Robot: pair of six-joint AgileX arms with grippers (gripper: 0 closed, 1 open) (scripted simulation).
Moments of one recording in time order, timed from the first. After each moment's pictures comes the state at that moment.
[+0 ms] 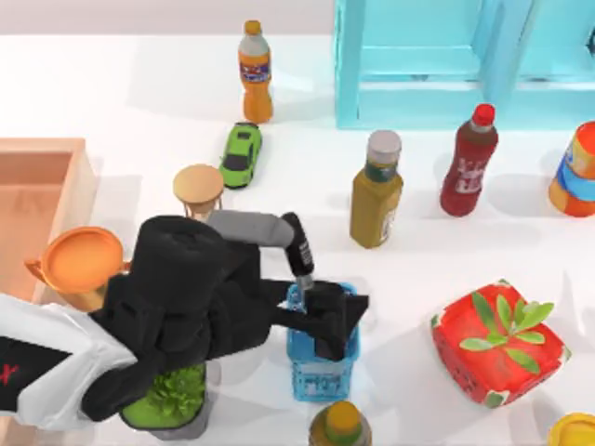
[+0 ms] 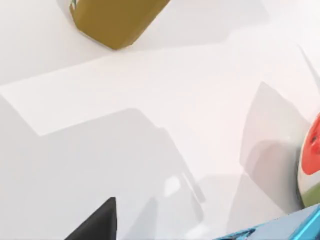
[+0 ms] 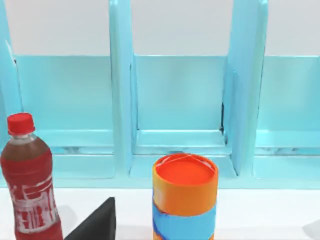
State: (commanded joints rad) left arm -0.71 1.65 0.48 0.64 0.26 -0.50; right arm 0.00 0.00 0.00 0.00 0.00 0.00
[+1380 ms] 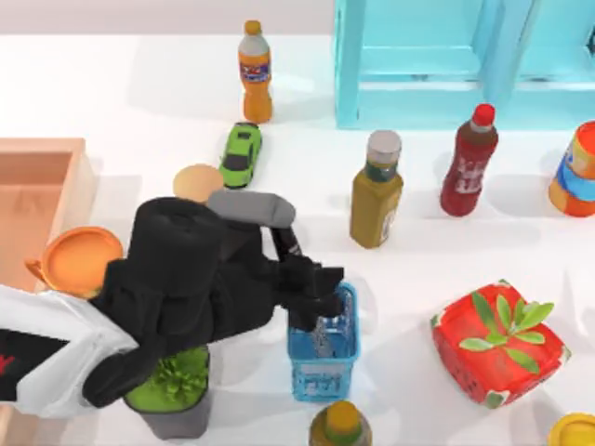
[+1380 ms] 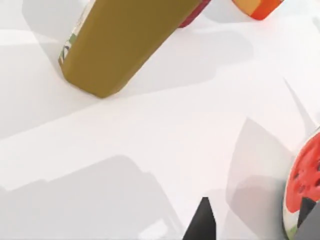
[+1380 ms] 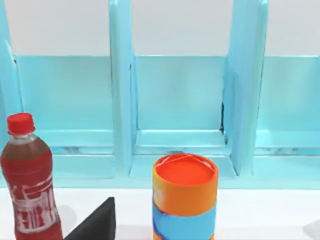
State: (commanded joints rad) left arm -0.70 1.64 0.51 0.63 0.27 -0.49; right arm 0.00 0.00 0.00 0.00 0.00 0.00
